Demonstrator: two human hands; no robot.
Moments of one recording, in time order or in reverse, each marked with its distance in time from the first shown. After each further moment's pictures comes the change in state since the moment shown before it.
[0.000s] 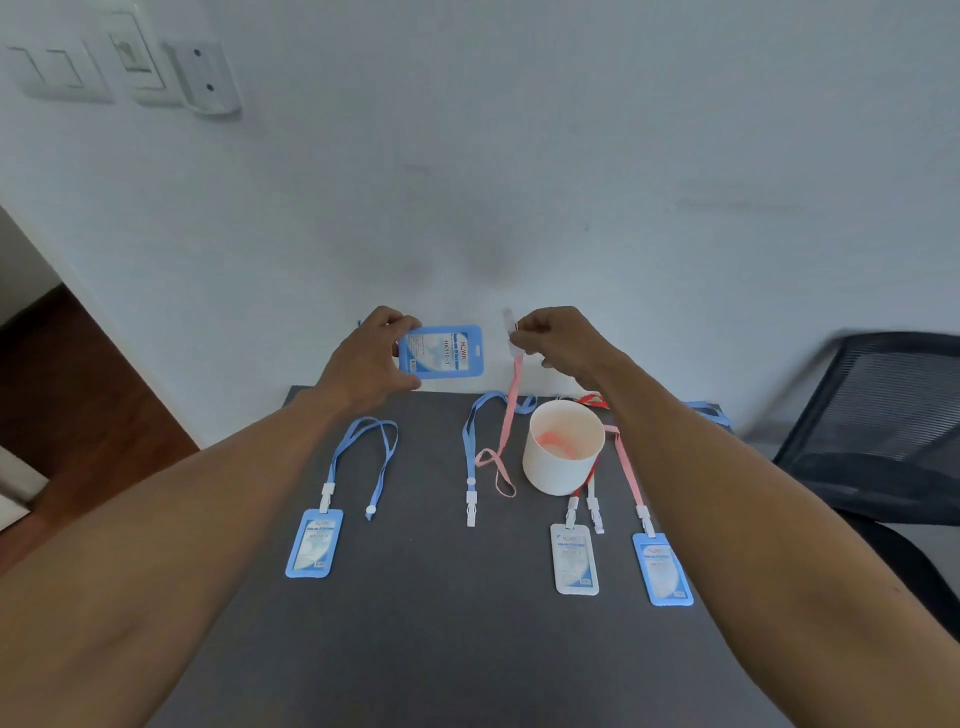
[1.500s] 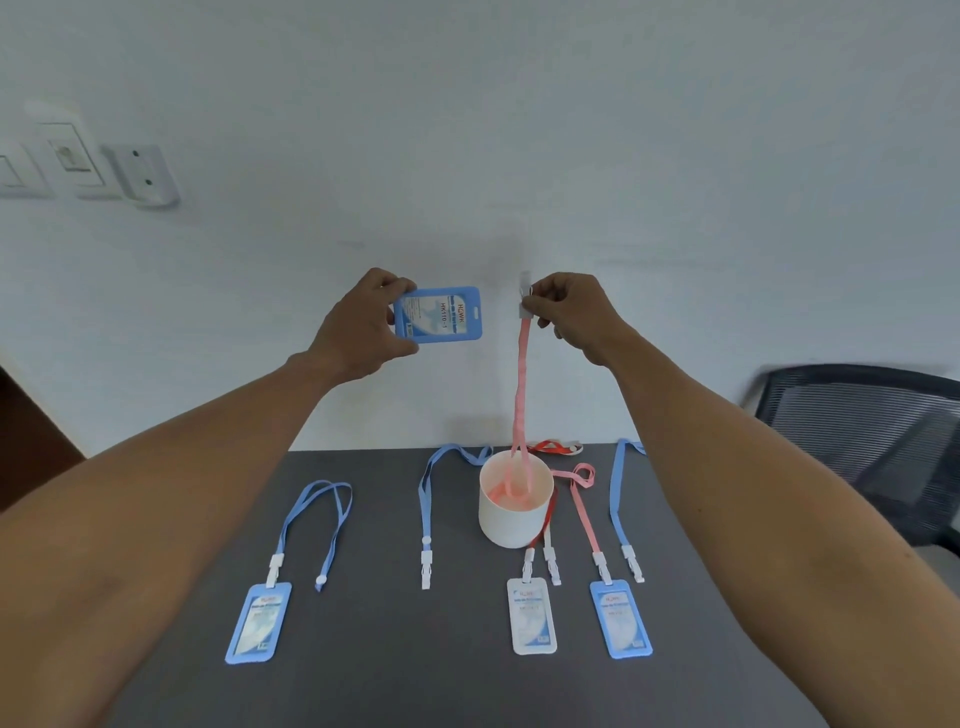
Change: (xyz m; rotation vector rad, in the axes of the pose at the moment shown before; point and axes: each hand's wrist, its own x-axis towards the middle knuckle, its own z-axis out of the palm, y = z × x) left_hand 0.095 0.091 -0.041 0.052 0.131 0.135; right_hand 0.007 -0.033 -0.123 0.108 0.255 -0.207
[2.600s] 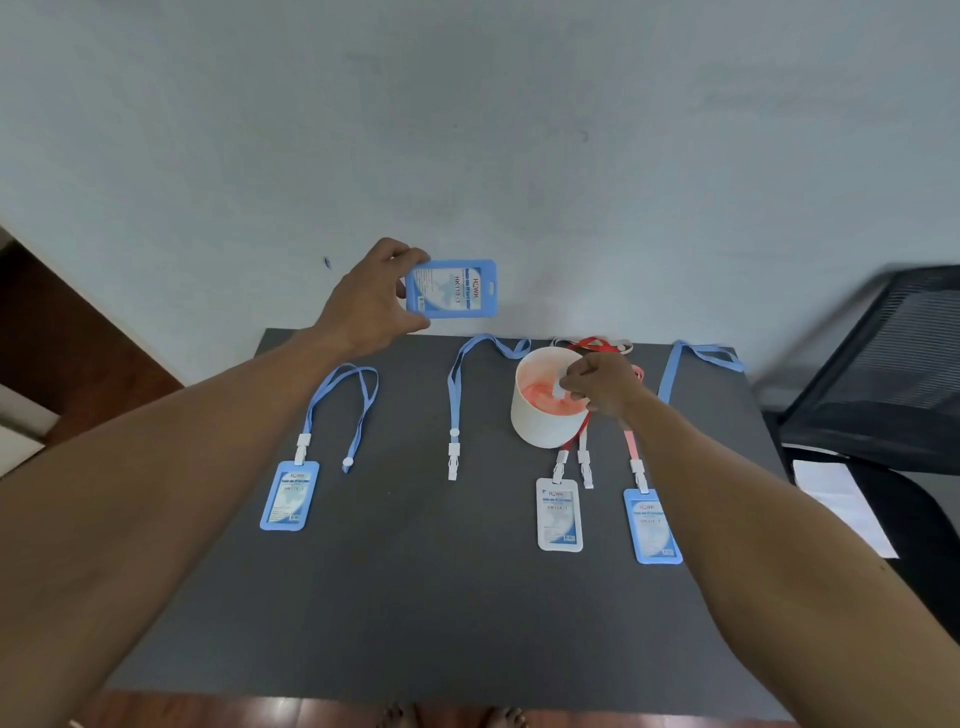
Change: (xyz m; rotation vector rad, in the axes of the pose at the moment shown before) left_hand -0.071 -0.059 0.087 -0.042 -0.174 -0.140; right_hand -0.076 0.213 0.079 -0.127 -0.208 0.590
